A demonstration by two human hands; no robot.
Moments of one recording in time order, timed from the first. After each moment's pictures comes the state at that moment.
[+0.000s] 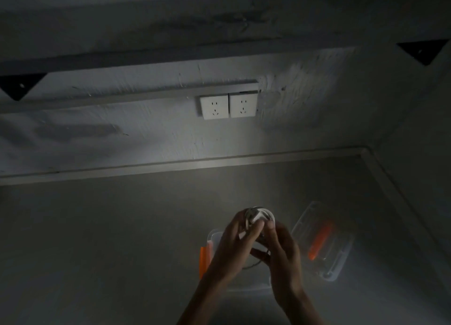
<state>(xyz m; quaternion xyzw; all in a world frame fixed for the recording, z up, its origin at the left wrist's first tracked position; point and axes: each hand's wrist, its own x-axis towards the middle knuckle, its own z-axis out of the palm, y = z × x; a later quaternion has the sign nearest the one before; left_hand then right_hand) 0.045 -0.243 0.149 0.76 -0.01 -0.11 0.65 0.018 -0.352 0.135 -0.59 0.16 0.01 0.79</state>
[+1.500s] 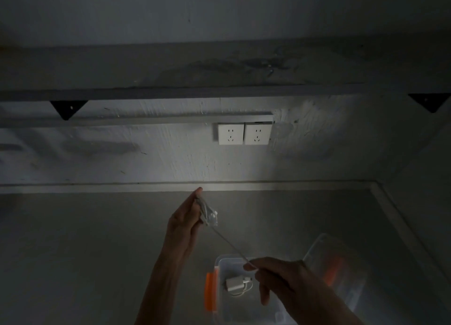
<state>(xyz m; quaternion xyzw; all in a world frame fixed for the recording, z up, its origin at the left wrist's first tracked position) 0.110 -0.129 0.151 0.57 0.08 0.03 0.82 0.024 -0.370 0.229 -0.86 -0.23 0.11 0.44</state>
